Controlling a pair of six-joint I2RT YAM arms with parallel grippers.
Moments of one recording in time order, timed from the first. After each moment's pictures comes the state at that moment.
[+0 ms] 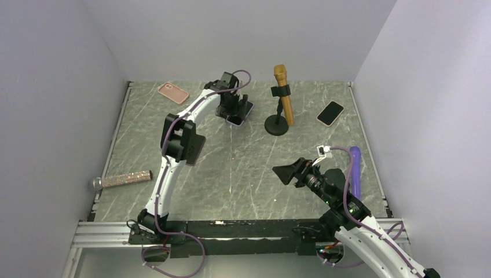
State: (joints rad) left arm -0.44 2.51 2.29 -0.81 0.13 -0.30; right arm 0.63 0.28 0.28 -0.19 -0.02 0.79
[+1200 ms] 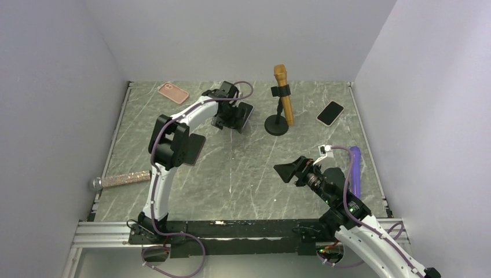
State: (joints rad) left arm -0.49 2.26 1.88 -0.77 0.09 -0.20; right arm 0.63 0.30 0.30 -0.22 0.02 0.80
